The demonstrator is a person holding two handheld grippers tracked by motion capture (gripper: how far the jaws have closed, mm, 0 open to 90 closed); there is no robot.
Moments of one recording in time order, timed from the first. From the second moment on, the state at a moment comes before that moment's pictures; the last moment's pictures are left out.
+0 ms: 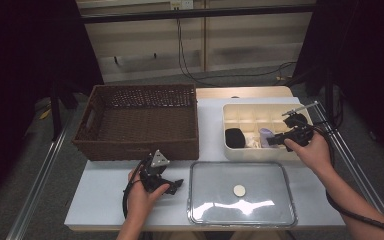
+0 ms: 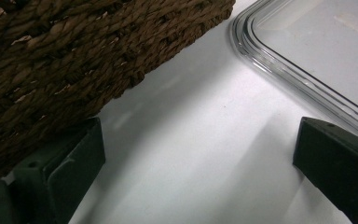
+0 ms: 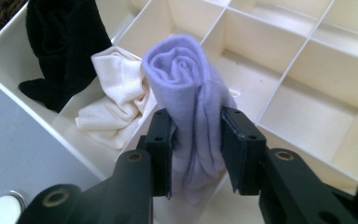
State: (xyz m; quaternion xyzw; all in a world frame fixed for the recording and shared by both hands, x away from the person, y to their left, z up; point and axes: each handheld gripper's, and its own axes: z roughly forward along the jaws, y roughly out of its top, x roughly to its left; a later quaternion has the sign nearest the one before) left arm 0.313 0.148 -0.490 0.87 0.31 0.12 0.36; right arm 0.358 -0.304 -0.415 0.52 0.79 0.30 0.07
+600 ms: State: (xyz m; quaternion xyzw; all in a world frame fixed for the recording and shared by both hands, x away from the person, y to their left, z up) left arm 0.313 0.148 -0.490 0.87 0.31 0.12 0.36; right arm 0.374 -0.304 -0.366 0.52 0.81 0.27 0.07
